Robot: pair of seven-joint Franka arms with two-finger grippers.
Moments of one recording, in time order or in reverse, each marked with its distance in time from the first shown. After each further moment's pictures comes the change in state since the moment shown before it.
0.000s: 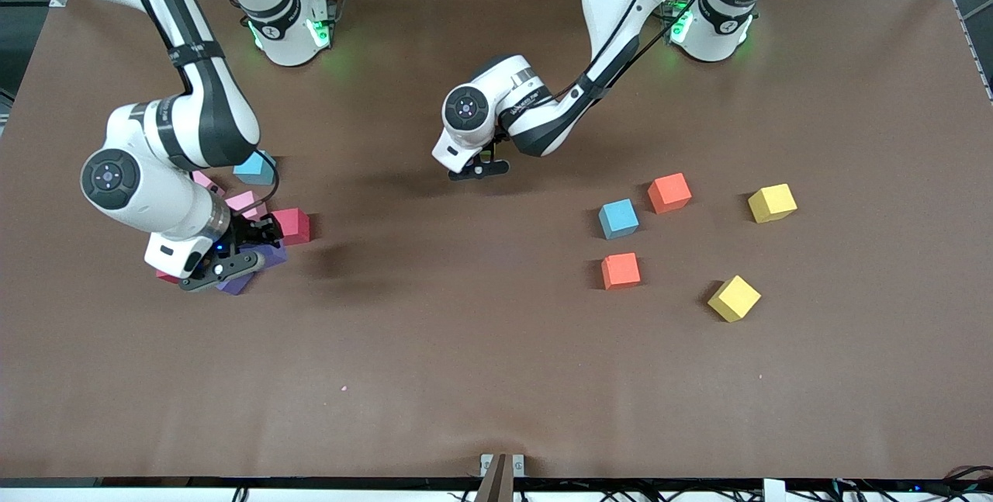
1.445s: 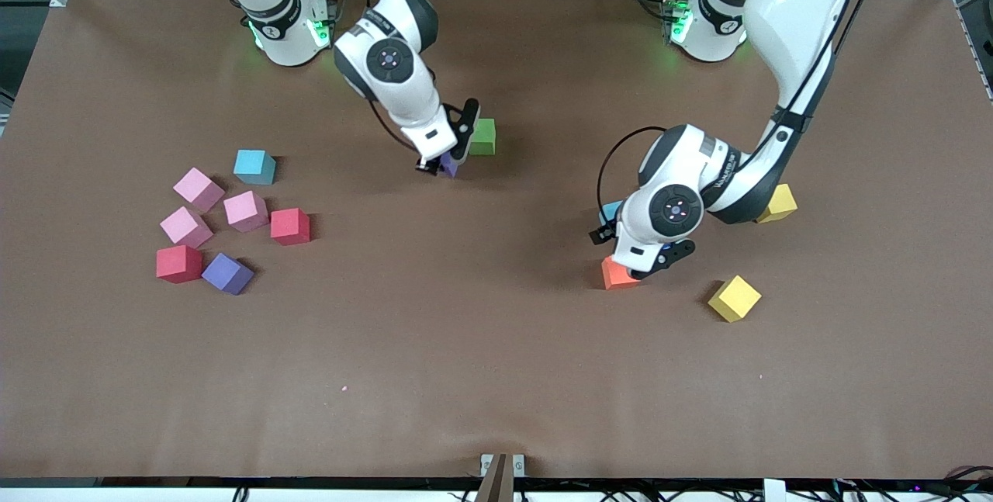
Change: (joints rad) left arm 0.536 -0.197 0.023 -0.217 0.126 -0.088 0.109; right arm 0.321 -0.021 0.359 -0.349 -0.004 0.370 -0.271
